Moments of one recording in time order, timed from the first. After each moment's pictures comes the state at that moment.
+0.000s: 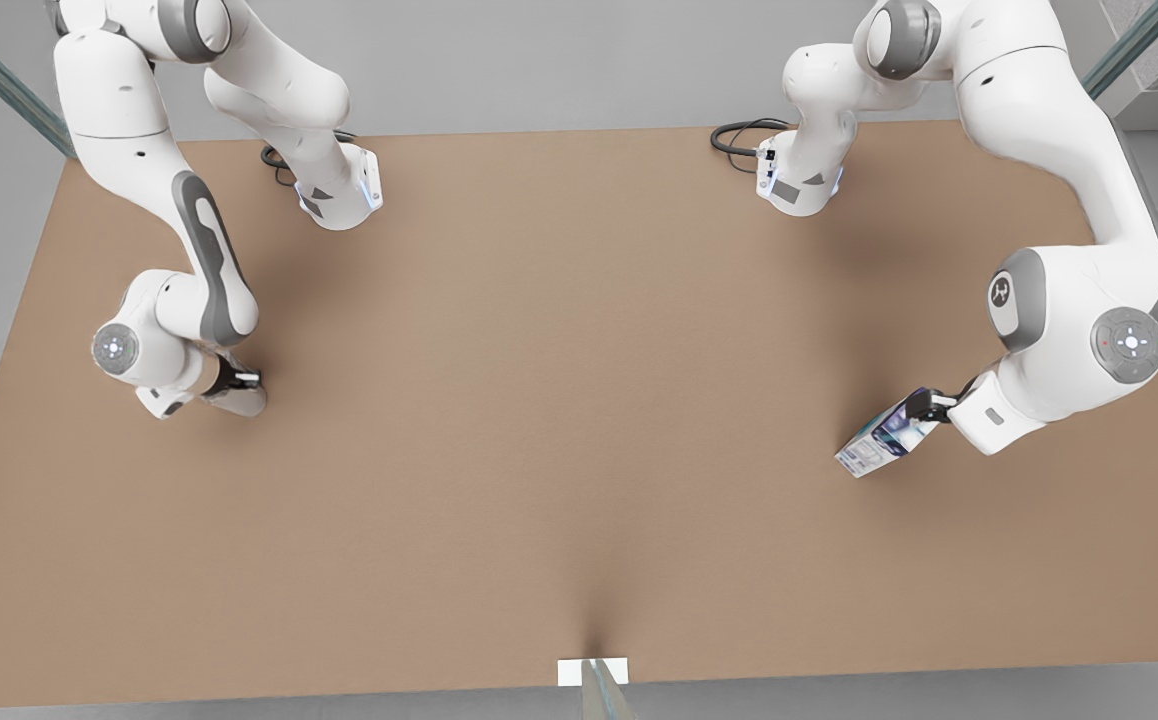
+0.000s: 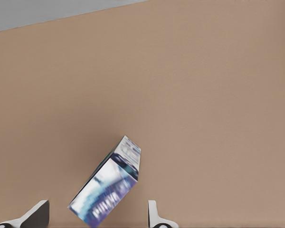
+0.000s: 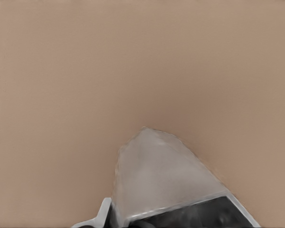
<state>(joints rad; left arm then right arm) -0.08 0.39 0.07 -1.35 0.00 1.69 0.17 -0.17 0.23 0.00 -2.29 0.01 2.33 -0.21</state>
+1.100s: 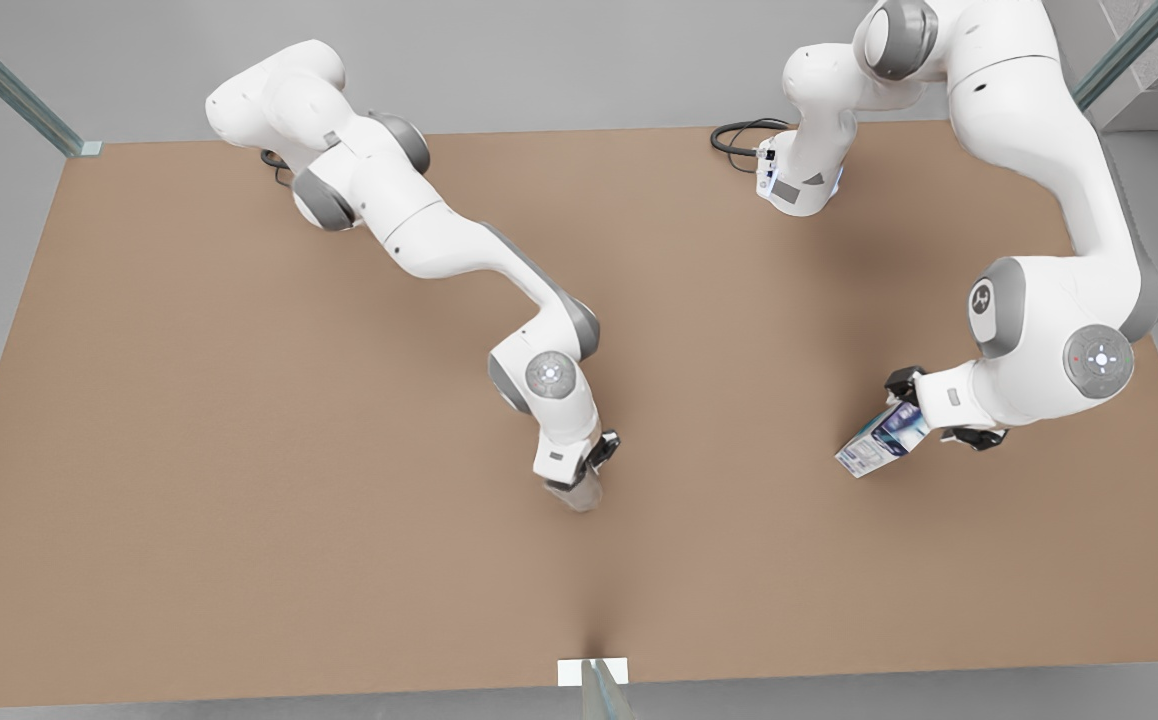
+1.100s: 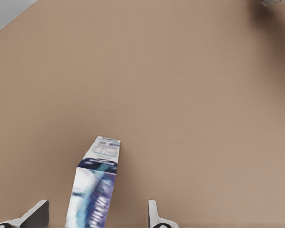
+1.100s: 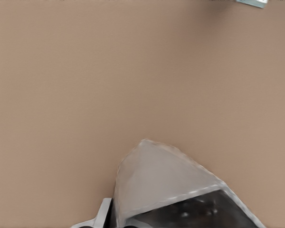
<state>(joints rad) -0.09 0.40 0.05 -1.39 -0.03 1.65 0.65 0.68 1.08 0.02 -0.90 0.00 2.23 0.28</state>
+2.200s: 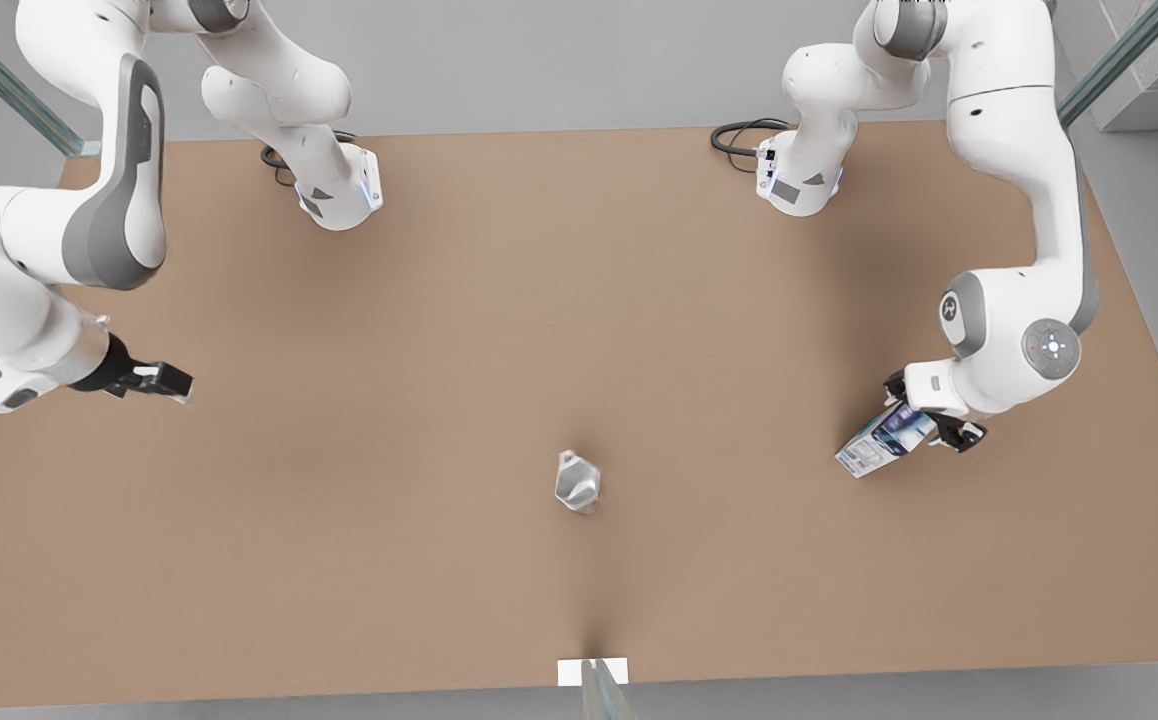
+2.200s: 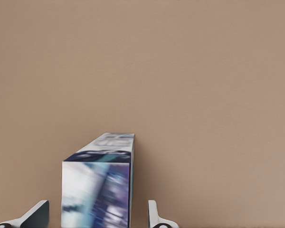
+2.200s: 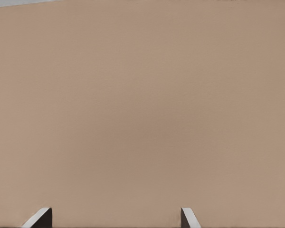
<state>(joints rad) -0.07 0.31 0.11 -1.85 -0.04 2.11 0.92 -0.03 0.12 -0.08 -1.60 0.00 1.71 0.01</state>
